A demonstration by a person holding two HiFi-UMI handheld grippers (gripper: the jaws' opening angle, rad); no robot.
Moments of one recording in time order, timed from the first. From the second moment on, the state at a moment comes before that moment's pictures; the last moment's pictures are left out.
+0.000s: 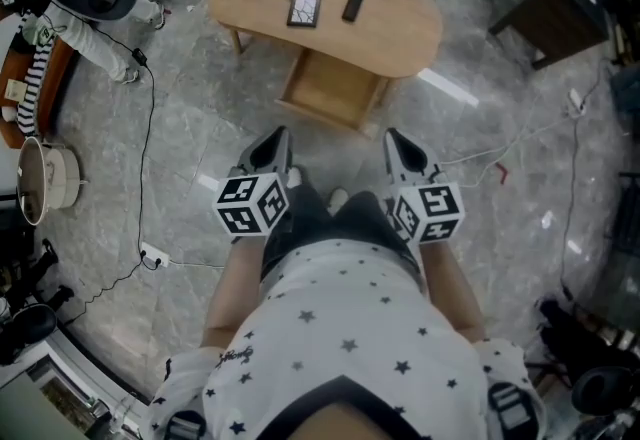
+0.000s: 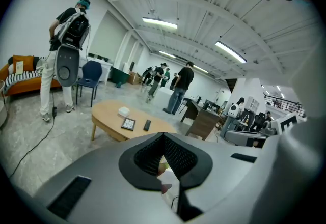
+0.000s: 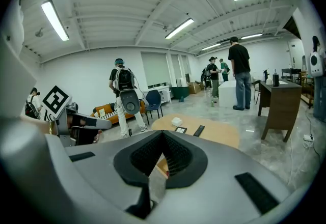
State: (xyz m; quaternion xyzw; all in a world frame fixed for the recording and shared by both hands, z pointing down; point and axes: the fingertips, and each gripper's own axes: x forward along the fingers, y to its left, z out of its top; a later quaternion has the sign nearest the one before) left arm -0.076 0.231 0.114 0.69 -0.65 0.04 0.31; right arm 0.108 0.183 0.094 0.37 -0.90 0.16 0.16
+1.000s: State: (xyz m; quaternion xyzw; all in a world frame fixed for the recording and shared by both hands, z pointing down) left arm -0.160 0.152 0.144 0.76 -0.56 0.12 0.33; right arm 0.063 0.138 0.117 0.50 -0.83 0.20 0.16
